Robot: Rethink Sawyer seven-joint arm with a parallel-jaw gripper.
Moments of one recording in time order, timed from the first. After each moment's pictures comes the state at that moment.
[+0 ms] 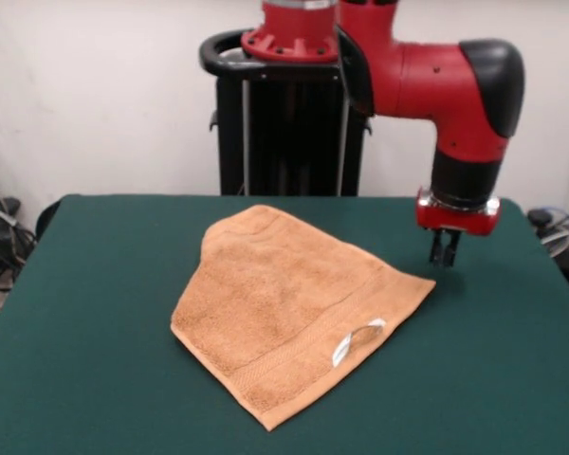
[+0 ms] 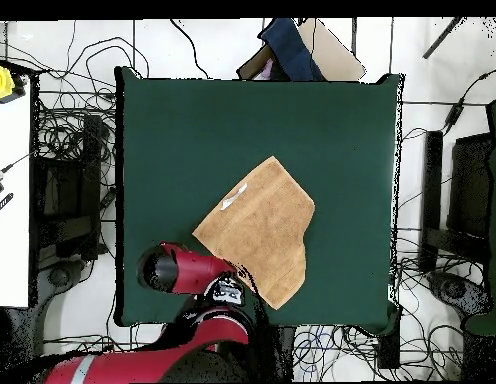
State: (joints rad) arm 0.08 -0.46 0.01 2.00 0.23 0.08 1.84
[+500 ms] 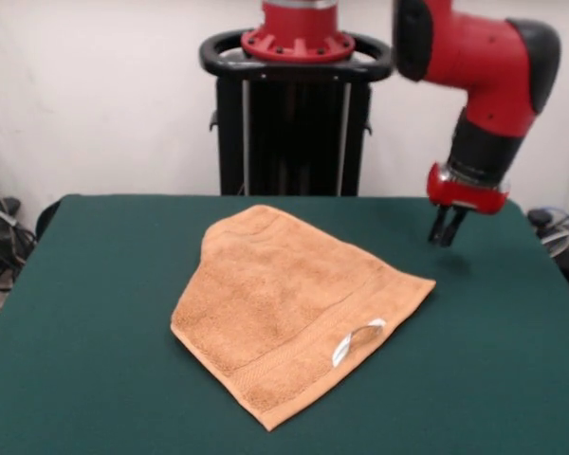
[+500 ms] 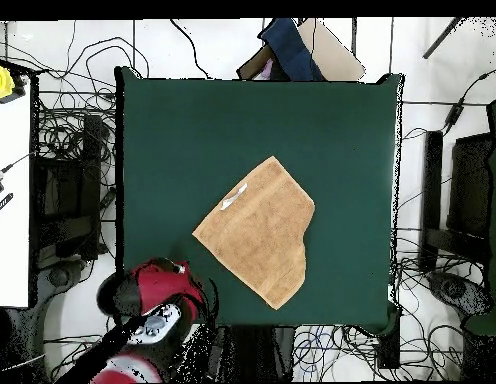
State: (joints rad) arm 0.42 -0.44 -0.25 1.96 0.24 0.09 1.84
